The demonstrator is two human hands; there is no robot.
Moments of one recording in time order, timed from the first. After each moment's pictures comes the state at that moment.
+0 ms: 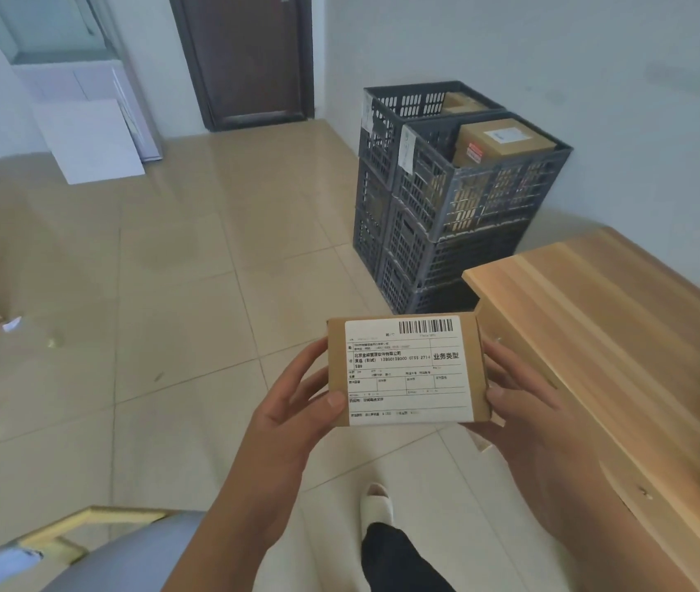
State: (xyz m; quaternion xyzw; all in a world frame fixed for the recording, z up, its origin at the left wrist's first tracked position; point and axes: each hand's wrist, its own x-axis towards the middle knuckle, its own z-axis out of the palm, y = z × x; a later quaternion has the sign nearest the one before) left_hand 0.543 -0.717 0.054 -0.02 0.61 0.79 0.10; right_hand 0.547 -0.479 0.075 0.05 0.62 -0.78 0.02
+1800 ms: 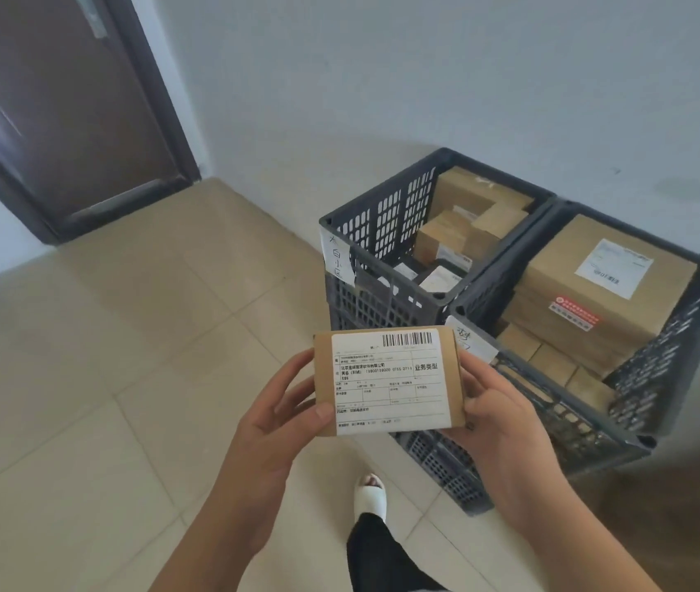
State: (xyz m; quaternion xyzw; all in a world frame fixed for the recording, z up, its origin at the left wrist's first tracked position) left_hand -0.459 -0.768 0.034 0.06 0.64 0.73 0.25; right_hand -0.379 -0.549 0.036 0.25 0.57 -0.78 -0.08
